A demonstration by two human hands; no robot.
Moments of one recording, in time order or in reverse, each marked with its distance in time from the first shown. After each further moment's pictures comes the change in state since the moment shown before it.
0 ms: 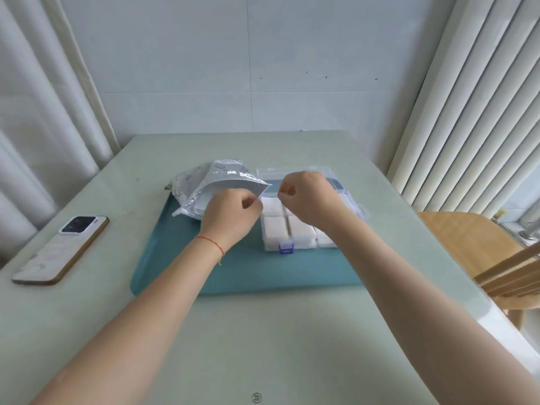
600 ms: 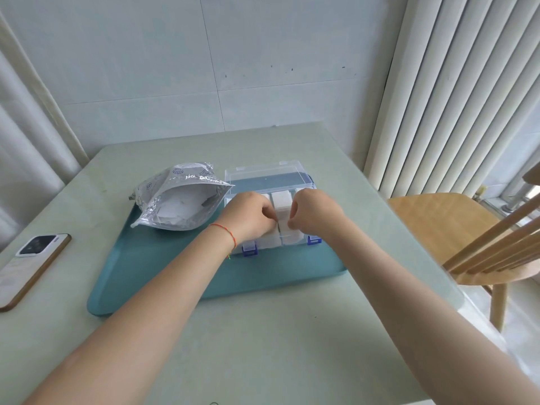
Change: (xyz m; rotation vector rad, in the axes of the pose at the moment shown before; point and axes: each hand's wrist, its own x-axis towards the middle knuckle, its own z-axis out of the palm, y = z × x) left_hand 0.011 0.072 0.049 0.209 -0.419 0.069; right_hand -0.016 0.081 0.006 -0.116 -0.180 0.264
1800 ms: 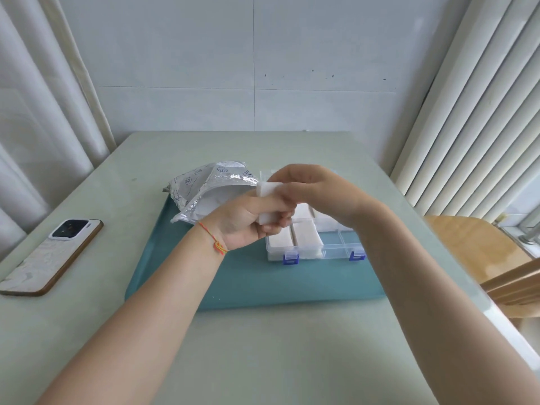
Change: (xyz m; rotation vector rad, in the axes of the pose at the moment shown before) left_hand -0.017 -0.061 -0.044 -1.386 -0.370 0.054; right_hand -0.009 -0.080 -0.049 0.723 -0.252 -0.396
